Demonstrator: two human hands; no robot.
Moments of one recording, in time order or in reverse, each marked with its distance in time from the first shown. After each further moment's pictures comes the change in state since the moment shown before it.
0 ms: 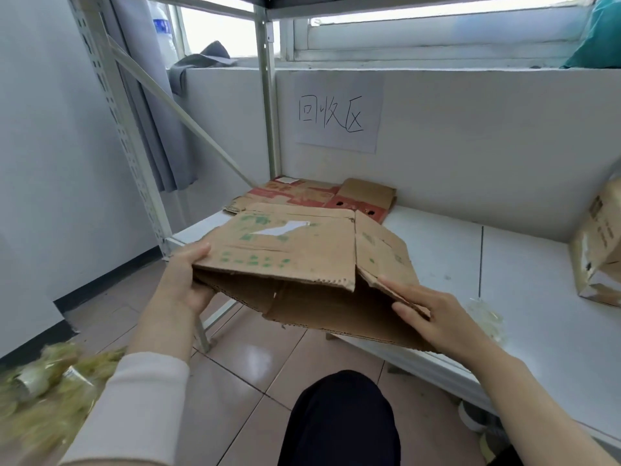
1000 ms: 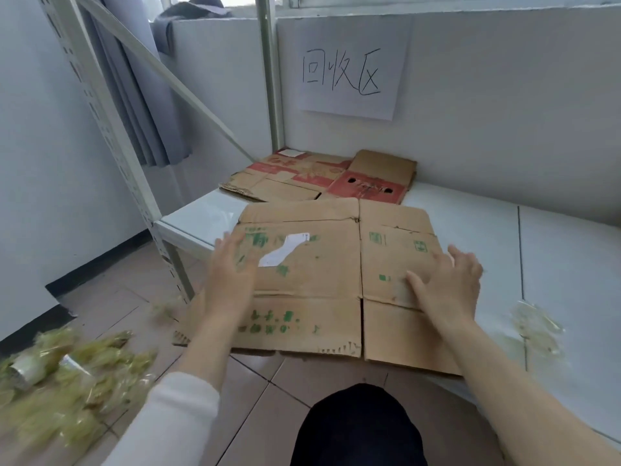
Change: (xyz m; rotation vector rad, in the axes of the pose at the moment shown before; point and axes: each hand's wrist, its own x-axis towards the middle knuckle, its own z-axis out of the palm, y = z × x) left_hand 0.056 -0.073 0.000 1.081 0.158 0.495; right_hand 0.079 0.050 0.056 -0.300 0.318 0.642
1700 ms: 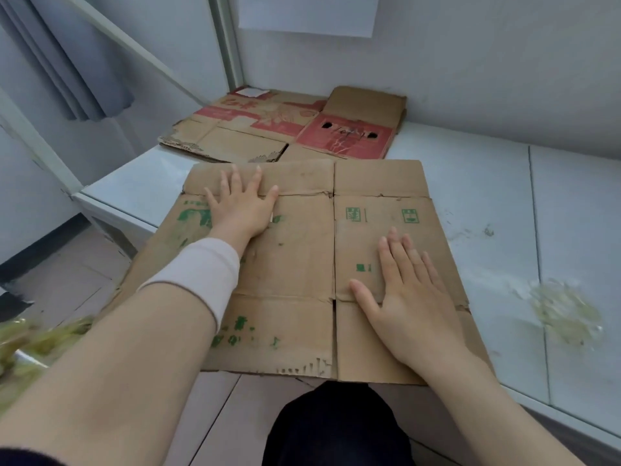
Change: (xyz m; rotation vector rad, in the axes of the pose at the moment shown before) left_hand 0.119 -0.012 0.130 0.820 -0.422 0.082; right_hand -0.024 0.011 0.035 -0.272 -0.297 -0.298
